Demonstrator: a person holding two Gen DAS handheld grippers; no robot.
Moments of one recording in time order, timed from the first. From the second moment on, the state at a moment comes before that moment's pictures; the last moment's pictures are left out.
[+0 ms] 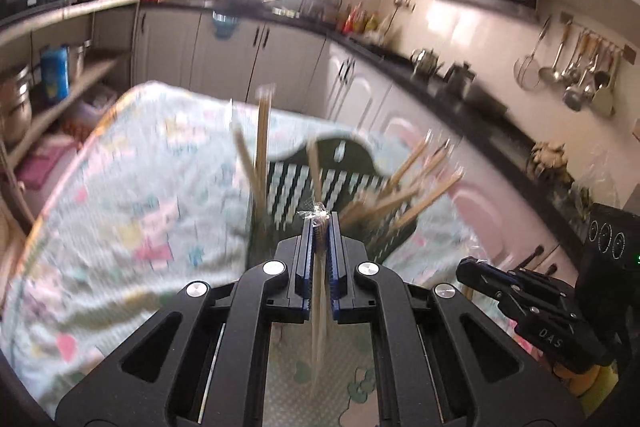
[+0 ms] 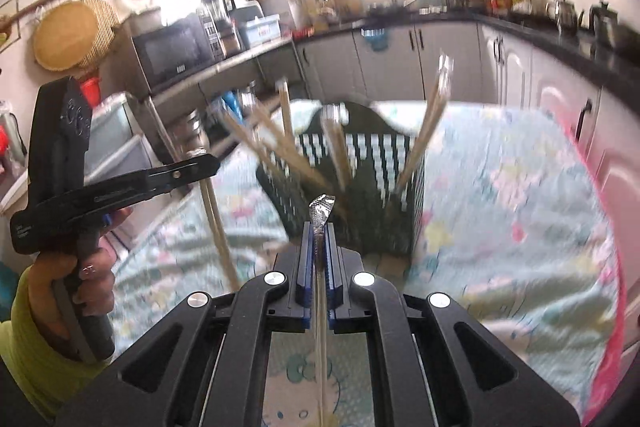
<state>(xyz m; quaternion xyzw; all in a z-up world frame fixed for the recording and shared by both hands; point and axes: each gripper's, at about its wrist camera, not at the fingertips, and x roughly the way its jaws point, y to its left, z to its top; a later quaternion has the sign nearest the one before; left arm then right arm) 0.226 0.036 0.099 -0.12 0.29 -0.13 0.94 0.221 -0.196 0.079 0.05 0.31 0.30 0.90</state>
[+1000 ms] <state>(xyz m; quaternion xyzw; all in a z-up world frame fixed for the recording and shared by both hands) 0.267 0.045 0.204 -0.11 0.13 -0.05 0.98 0.297 -0.217 0.186 0.06 0.09 0.21 0.97</state>
